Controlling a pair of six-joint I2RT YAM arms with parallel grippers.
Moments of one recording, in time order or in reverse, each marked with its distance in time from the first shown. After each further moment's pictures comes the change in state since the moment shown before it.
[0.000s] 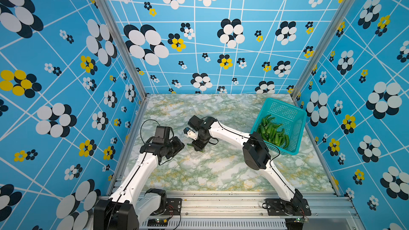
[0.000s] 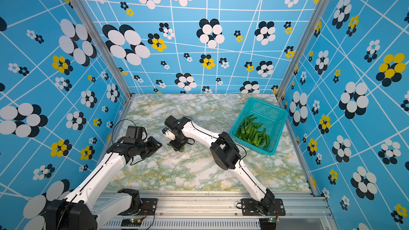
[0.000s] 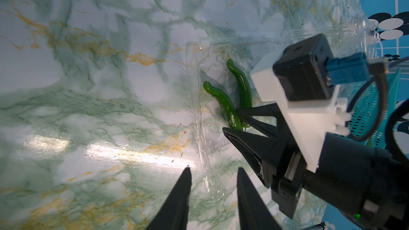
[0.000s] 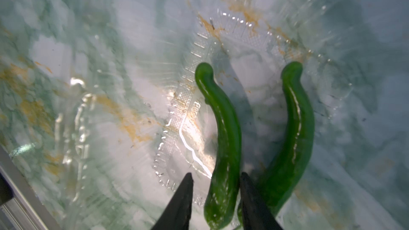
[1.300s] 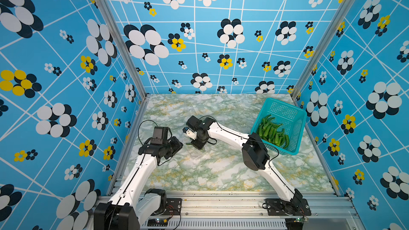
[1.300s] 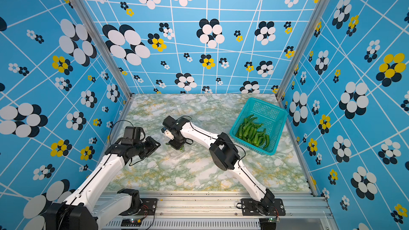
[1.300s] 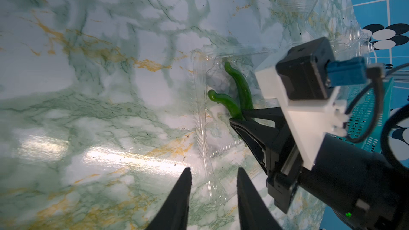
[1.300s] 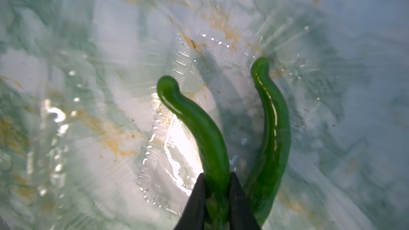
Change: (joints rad) left arm 0.032 -0.021 -0.010 0.008 0.001 0.000; right arm 0.013 -0.018 0.029 0.020 0.103 0.008
